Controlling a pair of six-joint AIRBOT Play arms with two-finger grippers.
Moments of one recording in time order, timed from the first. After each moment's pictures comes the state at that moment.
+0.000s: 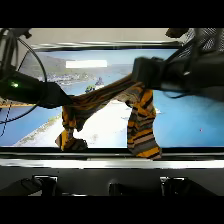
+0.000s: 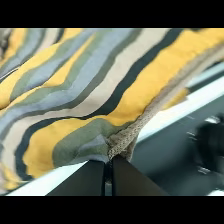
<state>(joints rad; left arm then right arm) -0.49 -1.21 1.96 1.16 -1.76 -1.90 0.77 -1.12 1.95 -1.83 1.53 2.25</state>
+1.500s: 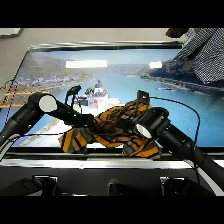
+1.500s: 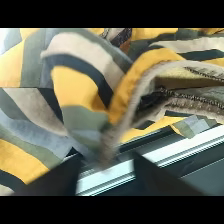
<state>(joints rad) -0.48 -1.23 1.17 1.18 -1.25 -1.86 0.77 -1.10 1.09 -1.65 1.18 2.57</state>
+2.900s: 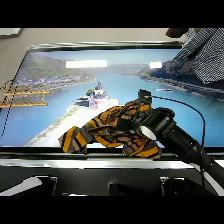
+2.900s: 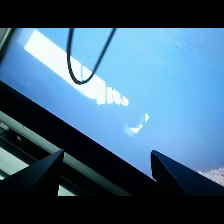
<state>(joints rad) 0.98 -1.27 1.15 1.41 -1.07 -1.12 0.77 -1.06 1.09 -1.66 1.20 2.52</state>
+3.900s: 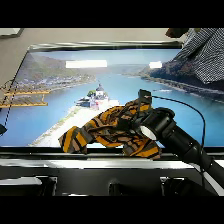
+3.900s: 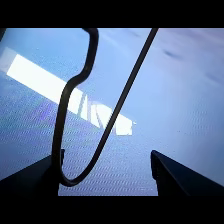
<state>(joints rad) 0.97 -1.60 1.15 1.27 -0.79 -0.89 0.77 -1.06 1.09 -1.66 1.20 2.52</state>
